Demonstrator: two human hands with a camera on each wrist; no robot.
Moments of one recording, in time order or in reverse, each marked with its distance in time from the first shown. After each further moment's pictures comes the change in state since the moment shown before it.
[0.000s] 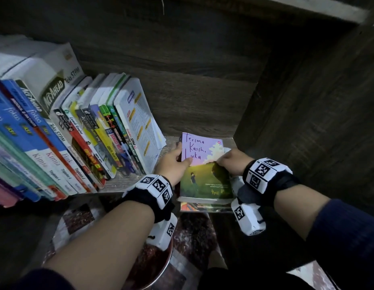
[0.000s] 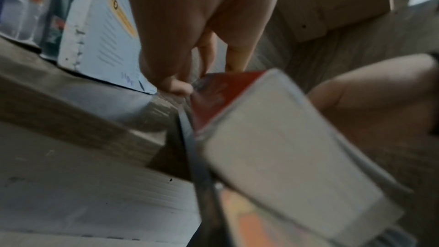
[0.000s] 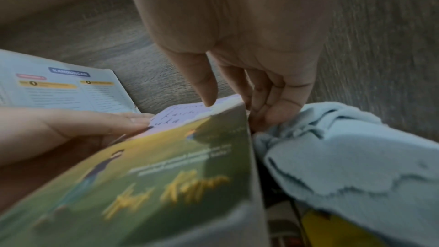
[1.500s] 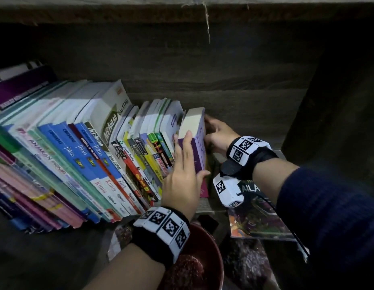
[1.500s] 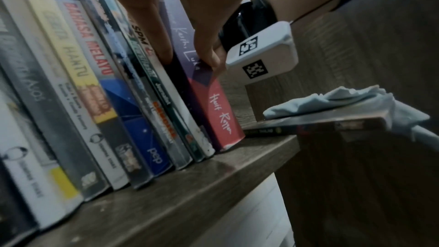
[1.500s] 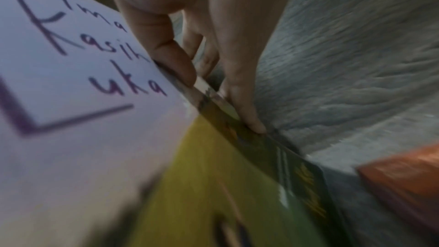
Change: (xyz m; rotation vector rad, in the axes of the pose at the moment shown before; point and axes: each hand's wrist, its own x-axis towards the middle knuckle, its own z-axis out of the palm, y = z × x) left_hand -0.053 0.019 -0.070 0.673 0.555 0.465; right_hand 0.051 -0.150 0.036 0.669 -0.133 -0.405
